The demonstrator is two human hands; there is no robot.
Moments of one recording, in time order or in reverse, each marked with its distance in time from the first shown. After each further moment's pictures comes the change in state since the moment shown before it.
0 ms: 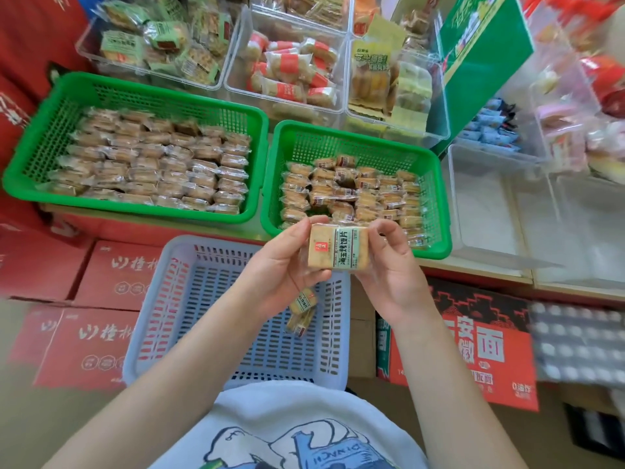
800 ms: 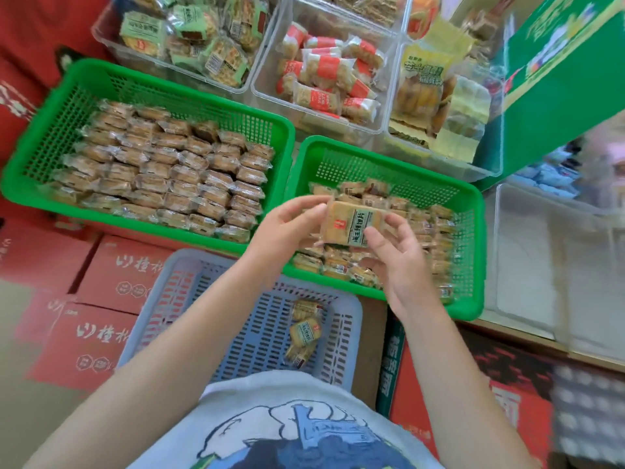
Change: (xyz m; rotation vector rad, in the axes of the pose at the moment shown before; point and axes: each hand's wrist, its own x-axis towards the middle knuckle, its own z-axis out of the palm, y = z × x) left_hand 0.109 0.072 -0.032 0.548 0.283 0.242; right_hand 0.128 -0.018 0.001 -0.487 0.159 0.103
